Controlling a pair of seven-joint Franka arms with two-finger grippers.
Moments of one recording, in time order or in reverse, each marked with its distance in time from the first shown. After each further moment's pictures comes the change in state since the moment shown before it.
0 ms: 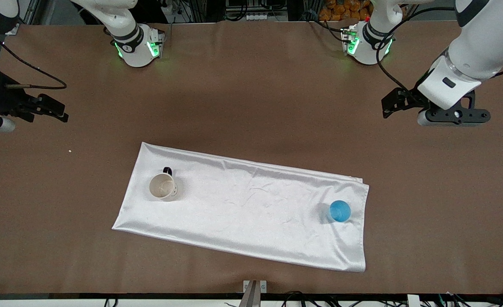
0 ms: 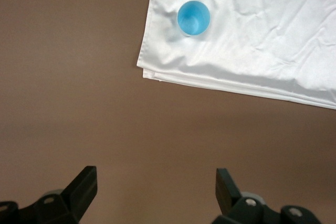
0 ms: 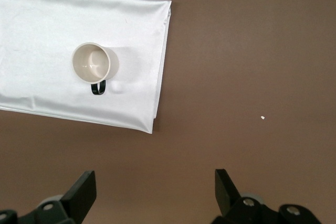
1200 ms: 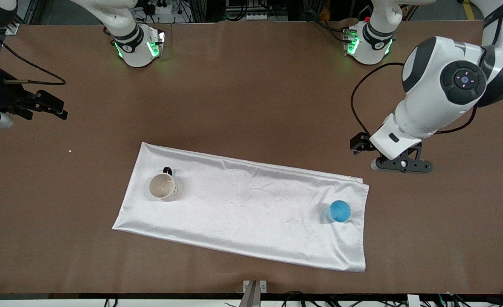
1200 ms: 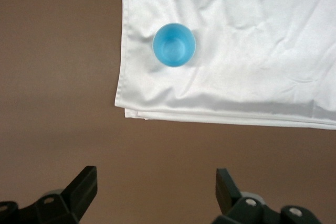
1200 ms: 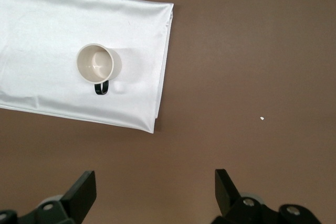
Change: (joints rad) left arm -0.090 0.274 -0.003 0.078 0.101 0.194 0.003; right arm 0.001 -0.008 0.004 0.020 0.002 -0.016 -0.001
